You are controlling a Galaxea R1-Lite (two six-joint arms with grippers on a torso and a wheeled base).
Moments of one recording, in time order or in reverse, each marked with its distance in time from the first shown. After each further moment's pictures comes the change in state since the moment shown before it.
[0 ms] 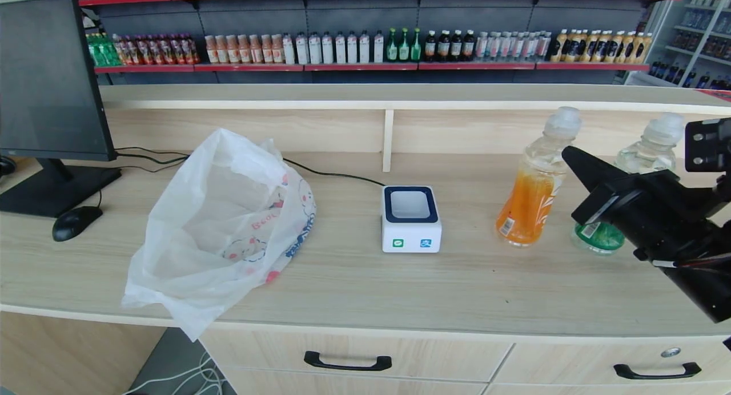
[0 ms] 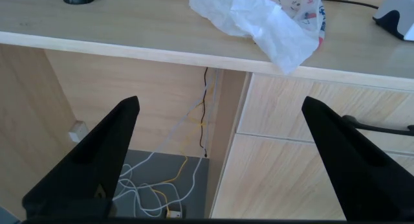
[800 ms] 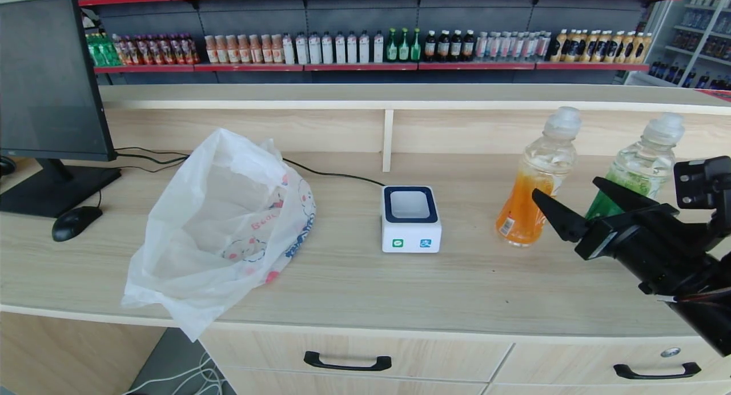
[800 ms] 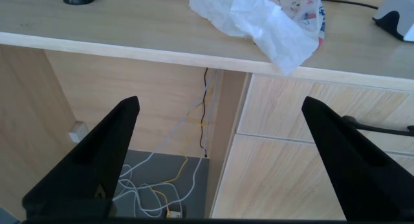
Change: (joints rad) left arm 0.000 0.000 0.000 -0.001 0.000 0.000; right arm -0.021 0.004 0.137 -0.044 0.000 -0.015
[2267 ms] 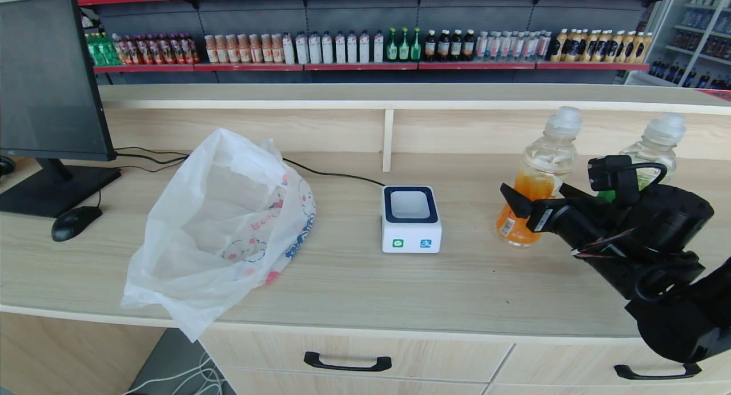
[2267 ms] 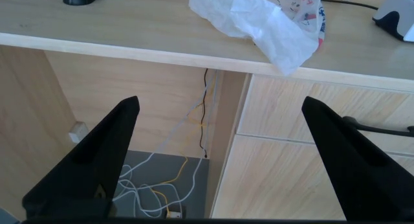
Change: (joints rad) left arm 0.000 0.000 0.000 -0.002 0.000 0.000; right arm -0.093 0.344 -0.276 -0.001 -0.008 0.068
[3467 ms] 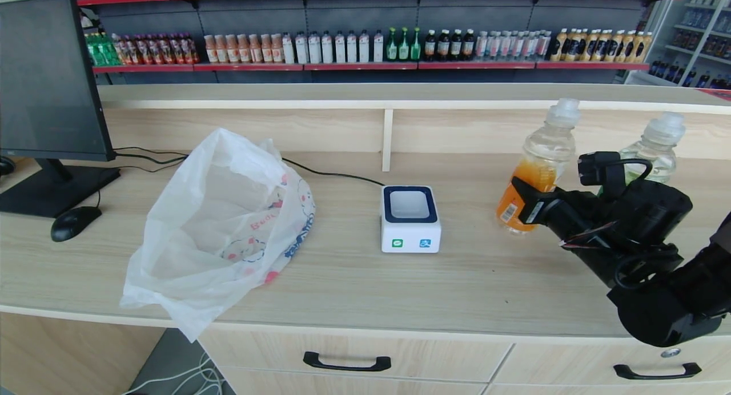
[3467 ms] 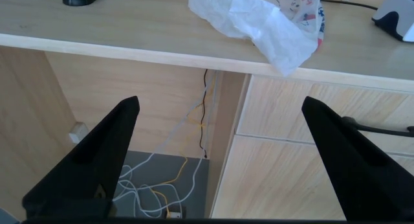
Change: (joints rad) left arm 0.000 0.000 0.000 0.000 0.000 0.000; right arm -0.005 0.060 -0.079 -0.012 -0.004 0.023
